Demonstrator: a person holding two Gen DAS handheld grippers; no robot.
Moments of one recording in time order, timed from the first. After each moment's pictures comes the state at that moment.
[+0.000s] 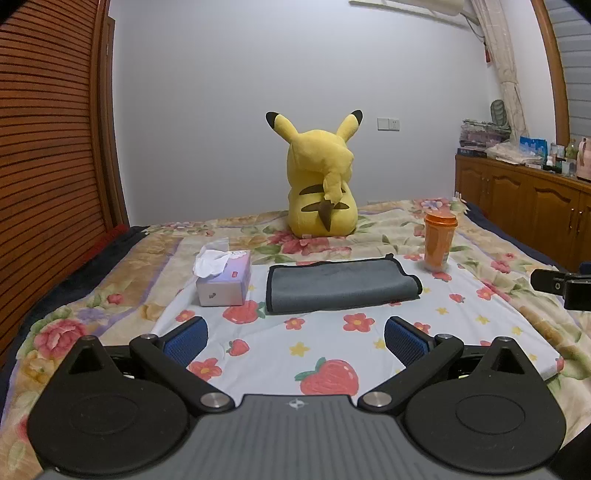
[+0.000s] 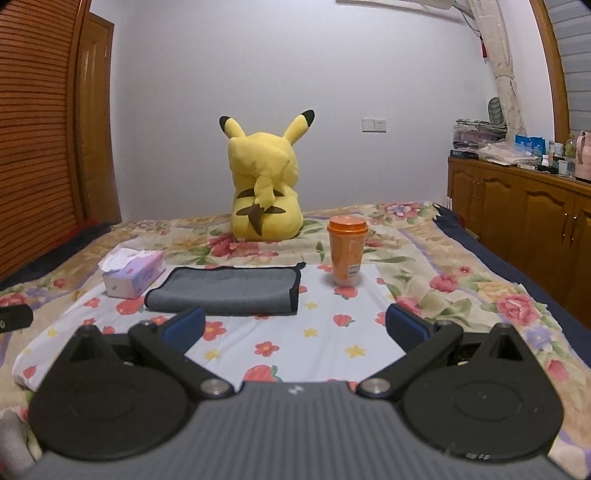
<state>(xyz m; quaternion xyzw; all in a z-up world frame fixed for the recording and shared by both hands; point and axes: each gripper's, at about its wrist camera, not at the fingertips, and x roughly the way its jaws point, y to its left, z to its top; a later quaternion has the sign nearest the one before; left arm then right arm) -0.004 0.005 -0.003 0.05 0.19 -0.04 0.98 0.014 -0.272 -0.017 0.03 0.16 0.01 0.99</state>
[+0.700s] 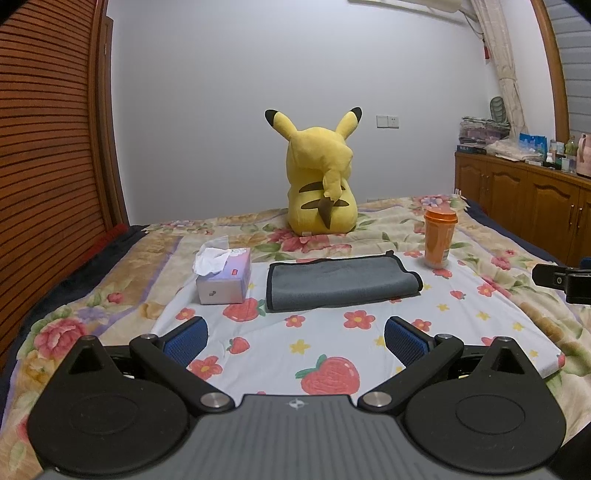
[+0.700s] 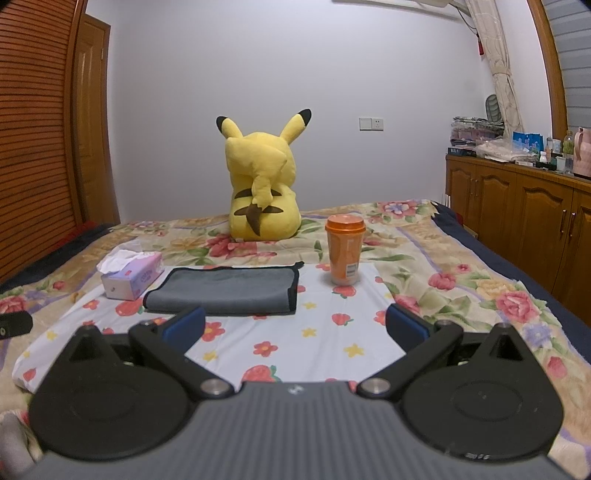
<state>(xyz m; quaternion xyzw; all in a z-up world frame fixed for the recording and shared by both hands) -0.004 0.004 -0.003 0.05 0.19 -0.04 0.98 0.014 -0.273 -0.017 0.03 0.16 0.01 0.99</state>
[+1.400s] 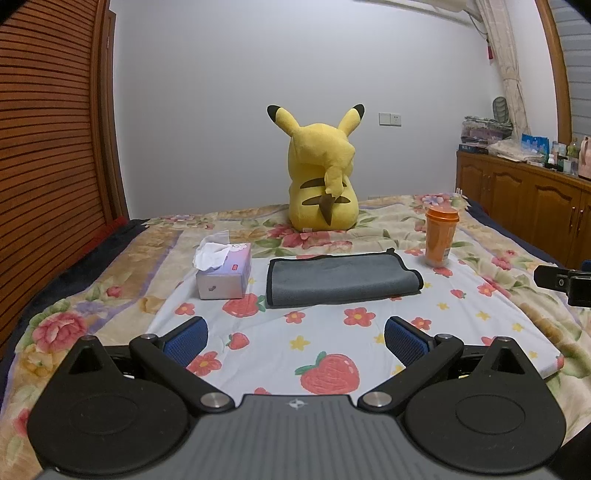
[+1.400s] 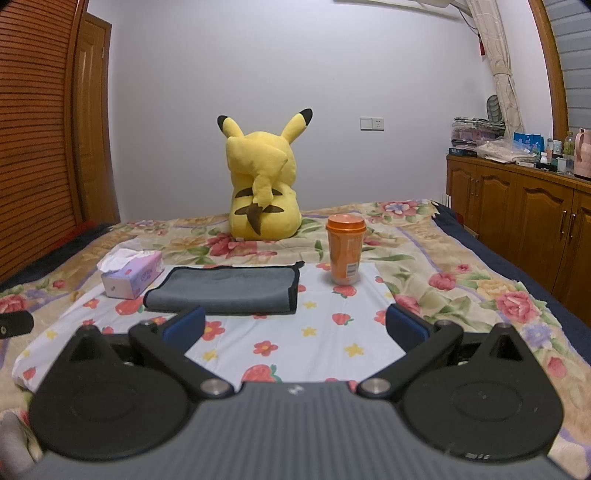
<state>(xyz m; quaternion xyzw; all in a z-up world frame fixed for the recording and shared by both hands) -0.004 0.006 -0.009 0.05 0.20 -0.04 0.98 0.014 -0.272 -0.017 0.03 0.16 0.01 0.99</state>
